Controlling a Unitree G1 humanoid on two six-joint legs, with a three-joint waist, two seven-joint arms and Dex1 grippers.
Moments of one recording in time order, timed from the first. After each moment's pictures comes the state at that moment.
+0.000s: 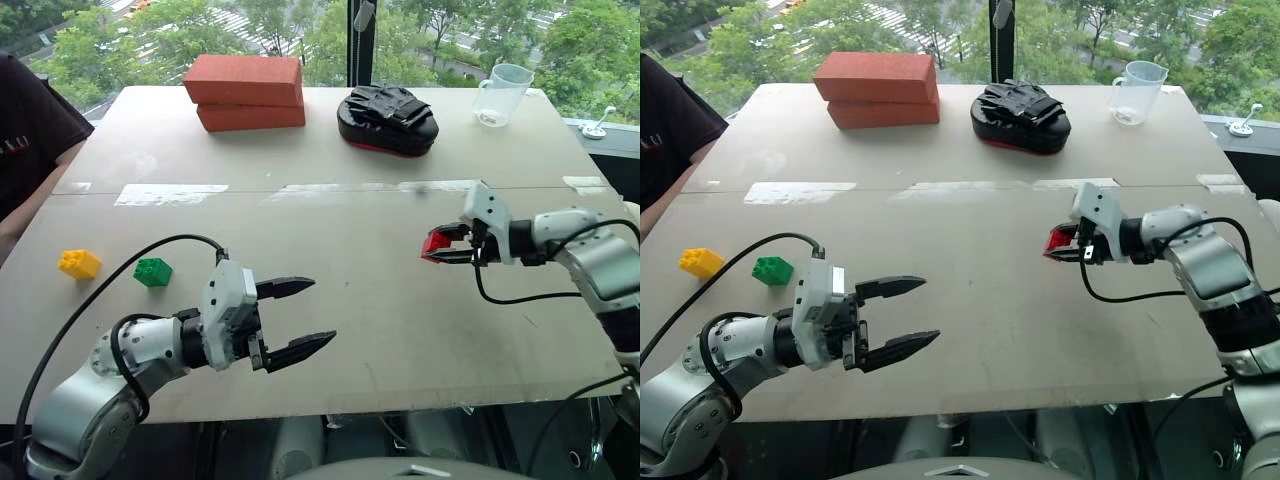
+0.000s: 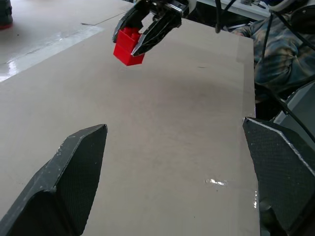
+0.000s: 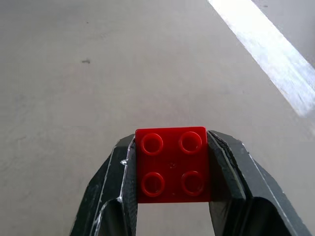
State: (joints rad) left arm 0.19 0.78 0.20 -0.70 -0.75 0.52 -0.90; right arm -0.66 -0.76 0.30 0.06 0.28 0.42 1.15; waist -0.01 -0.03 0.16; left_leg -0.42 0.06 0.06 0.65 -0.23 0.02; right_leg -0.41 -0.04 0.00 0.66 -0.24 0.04
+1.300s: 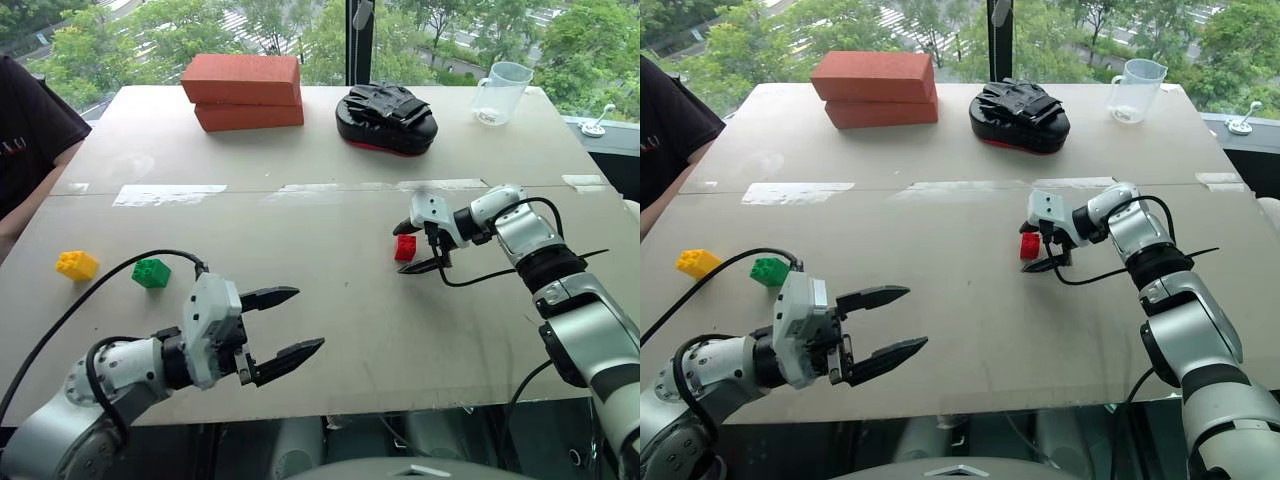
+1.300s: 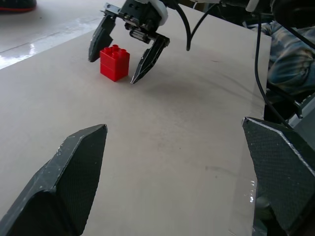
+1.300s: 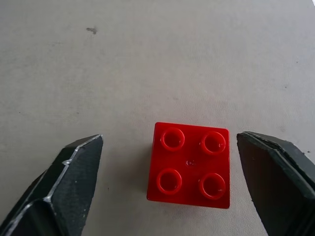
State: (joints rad) left arm 0.34 0.76 0.32 -0.77 -0.79 0.53 -0.81; right arm -0.96 -0.47 0.37 0.74 0.00 0.02 1.39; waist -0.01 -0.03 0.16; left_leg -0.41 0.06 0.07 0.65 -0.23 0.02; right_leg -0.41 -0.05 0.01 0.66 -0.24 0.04
